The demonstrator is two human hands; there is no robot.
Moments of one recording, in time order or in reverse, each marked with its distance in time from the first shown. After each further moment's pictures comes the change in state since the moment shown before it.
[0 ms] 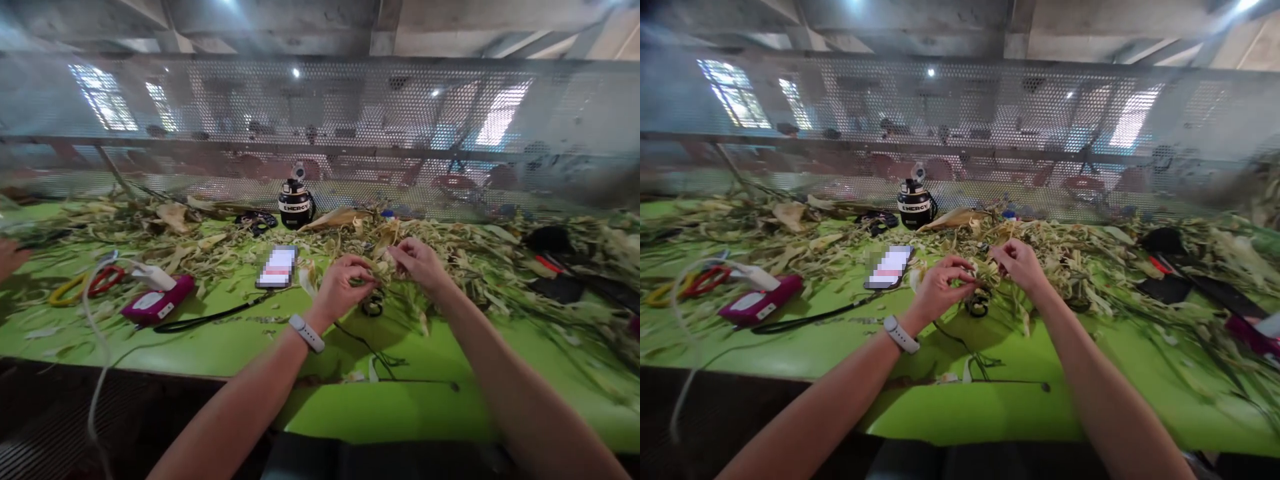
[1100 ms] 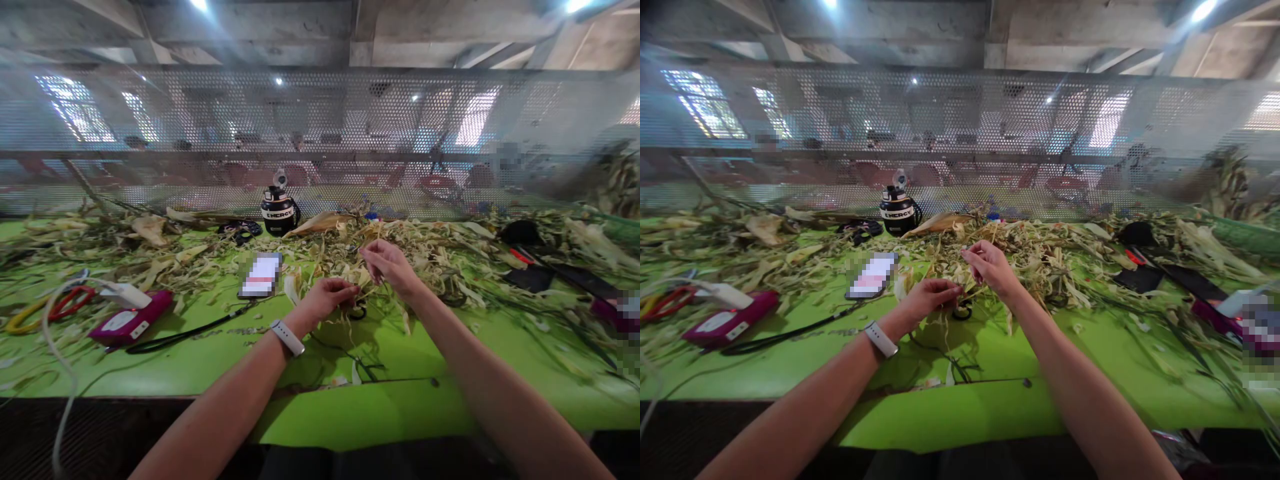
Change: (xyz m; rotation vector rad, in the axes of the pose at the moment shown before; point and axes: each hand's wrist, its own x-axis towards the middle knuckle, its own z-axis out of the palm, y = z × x) left_hand -0.004 -0.007 0.008 -0.541 -0.257 -0.734; right_hand -0.006 0.002 0.014 0.207 -0.171 -0.044
